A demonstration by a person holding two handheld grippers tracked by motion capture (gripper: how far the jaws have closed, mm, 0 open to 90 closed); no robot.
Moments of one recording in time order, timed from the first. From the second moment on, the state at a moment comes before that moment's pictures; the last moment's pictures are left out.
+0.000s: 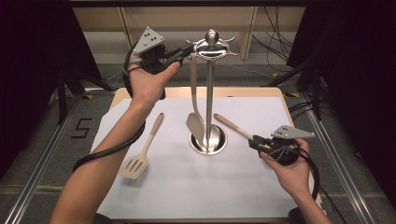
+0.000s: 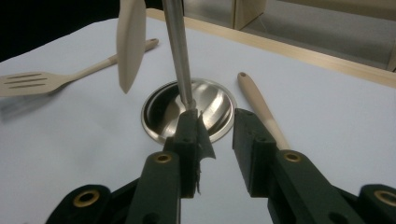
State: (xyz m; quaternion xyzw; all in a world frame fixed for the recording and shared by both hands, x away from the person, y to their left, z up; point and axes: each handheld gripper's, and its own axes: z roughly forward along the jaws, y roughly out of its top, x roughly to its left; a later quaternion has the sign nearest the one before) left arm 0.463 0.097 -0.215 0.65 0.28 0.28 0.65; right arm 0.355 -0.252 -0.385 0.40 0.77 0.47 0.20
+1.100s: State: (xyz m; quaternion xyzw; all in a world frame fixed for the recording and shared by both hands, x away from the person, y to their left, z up) left arm 0.427 0.176 -0.289 0.68 0.32 0.31 0.59; right arm 0.363 -0.265 -0.381 0.42 0.77 0.44 0.20
